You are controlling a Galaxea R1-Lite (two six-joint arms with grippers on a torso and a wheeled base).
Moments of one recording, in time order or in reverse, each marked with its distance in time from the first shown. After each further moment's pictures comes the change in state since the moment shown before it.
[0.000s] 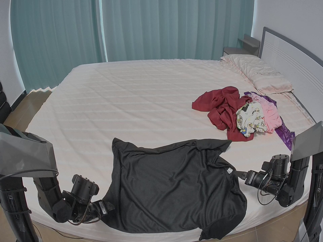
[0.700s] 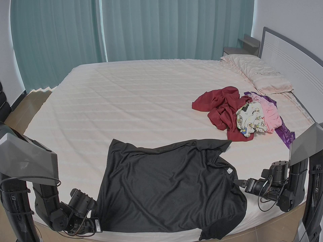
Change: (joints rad) left arm -0.029 0.029 0.141 0.020 0.027 0.155; right arm 0.003 0.044 0.084 -0.053 0.033 0.009
